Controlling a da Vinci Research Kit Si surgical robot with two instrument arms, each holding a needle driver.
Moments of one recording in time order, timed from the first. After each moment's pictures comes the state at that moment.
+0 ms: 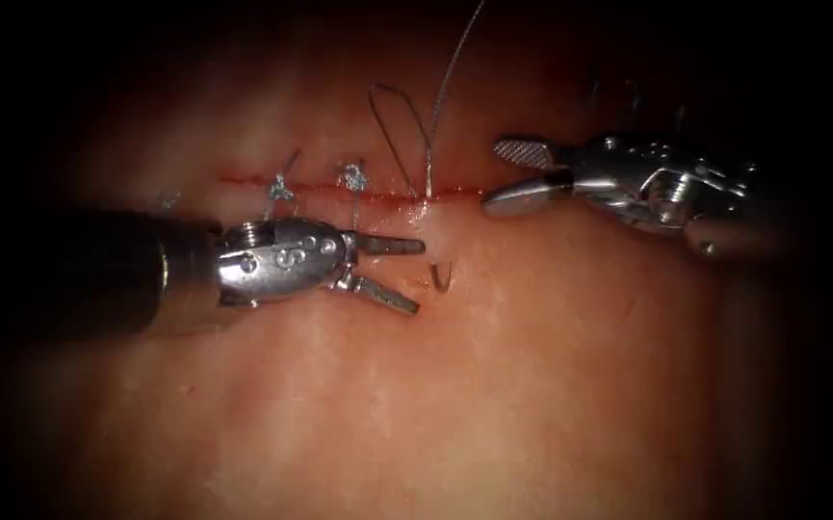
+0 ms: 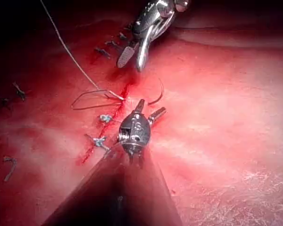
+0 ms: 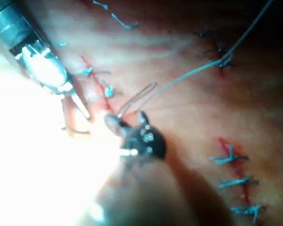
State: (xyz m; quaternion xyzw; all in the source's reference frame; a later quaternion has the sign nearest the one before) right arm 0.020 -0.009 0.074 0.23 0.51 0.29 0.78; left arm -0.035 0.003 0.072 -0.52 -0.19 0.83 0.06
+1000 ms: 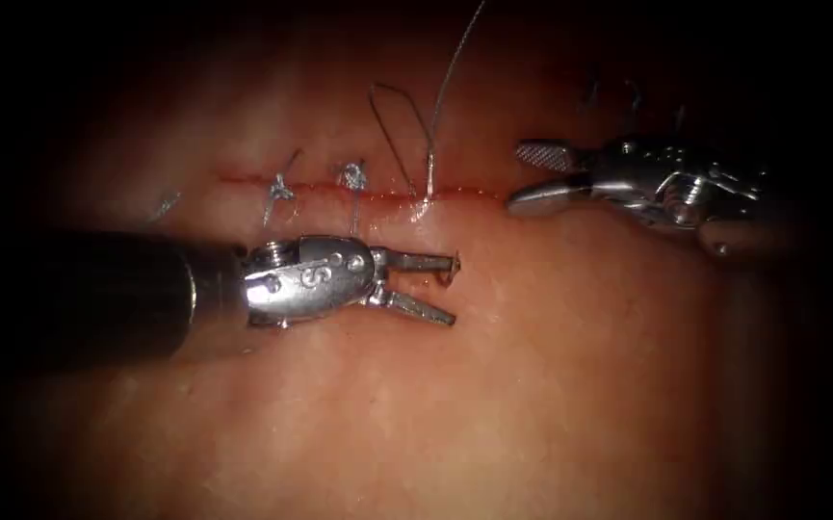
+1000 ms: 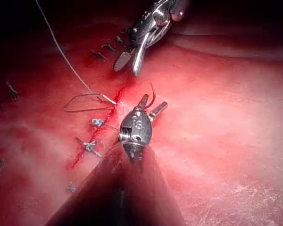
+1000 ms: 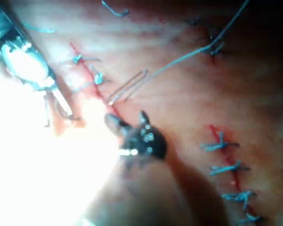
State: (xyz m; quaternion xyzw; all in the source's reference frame) right arm 0.018 -0.010 0.076 0.20 0.50 0.30 0.79; left arm -0.036 0.004 0.072 -0.54 -0.18 0.81 0.15
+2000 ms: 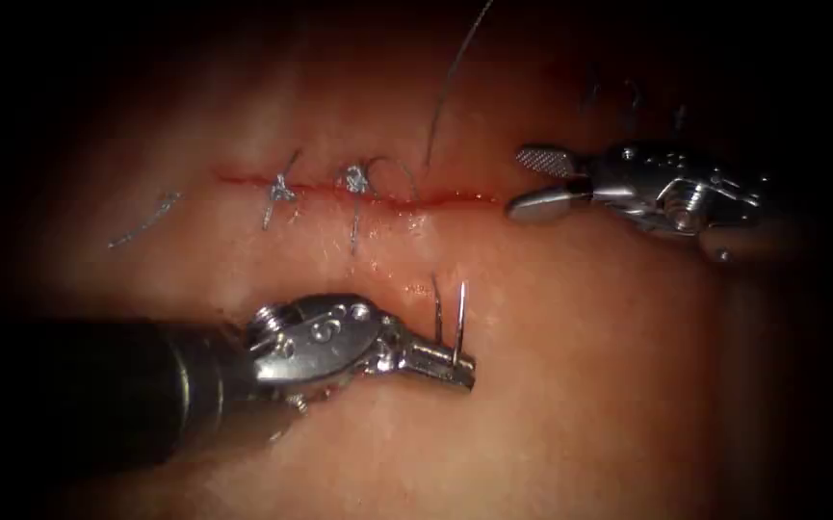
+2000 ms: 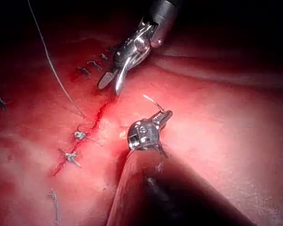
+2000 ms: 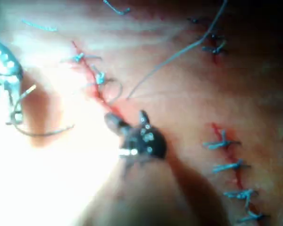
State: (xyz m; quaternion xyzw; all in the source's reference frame) right arm 0.018 -0.010 0.076 0.22 0.50 0.29 0.78; left arm -0.038 -0.001 0.063 -0.55 -0.40 0.68 0.27
